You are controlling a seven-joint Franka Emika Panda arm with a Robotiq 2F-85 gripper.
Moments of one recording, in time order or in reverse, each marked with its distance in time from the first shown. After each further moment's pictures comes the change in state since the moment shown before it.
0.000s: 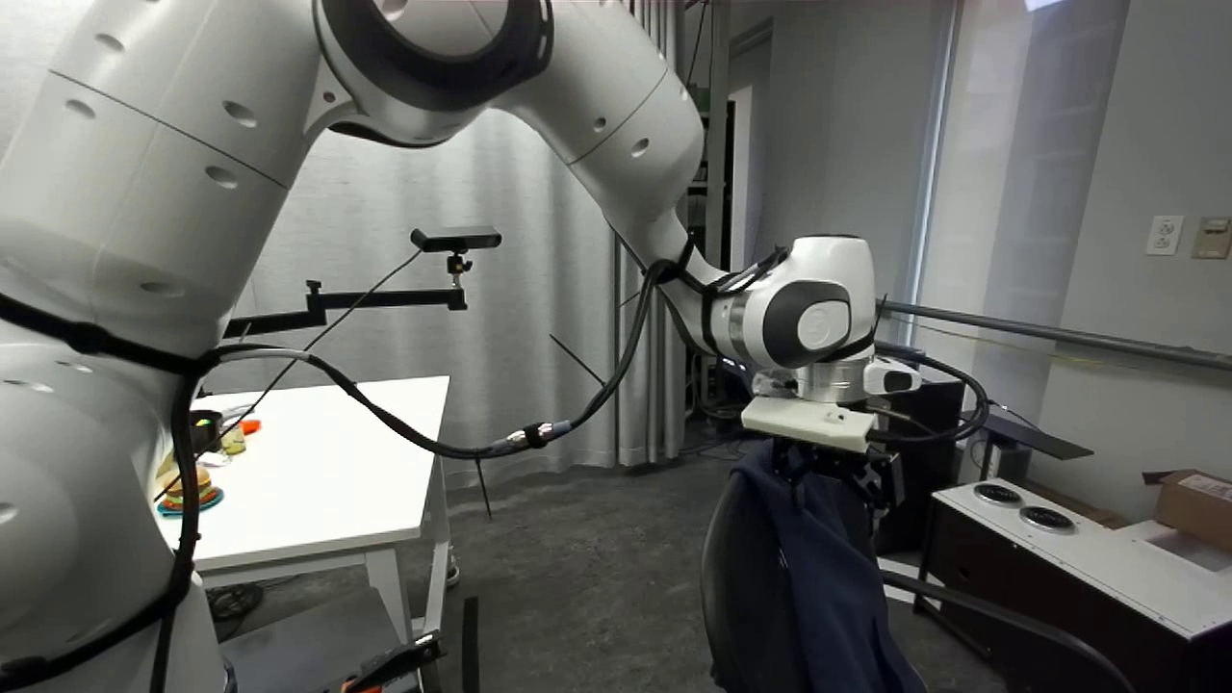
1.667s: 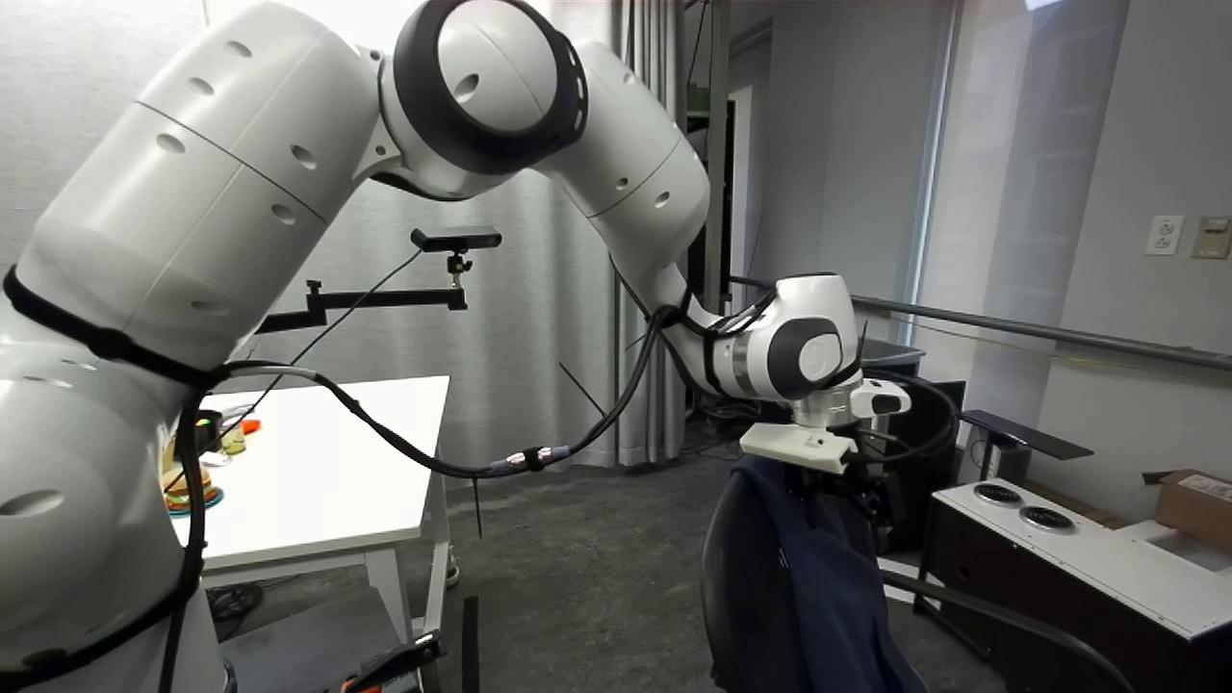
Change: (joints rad) arm 0.105 0.145 -0.084 0.103 -0.089 0.084 0.273
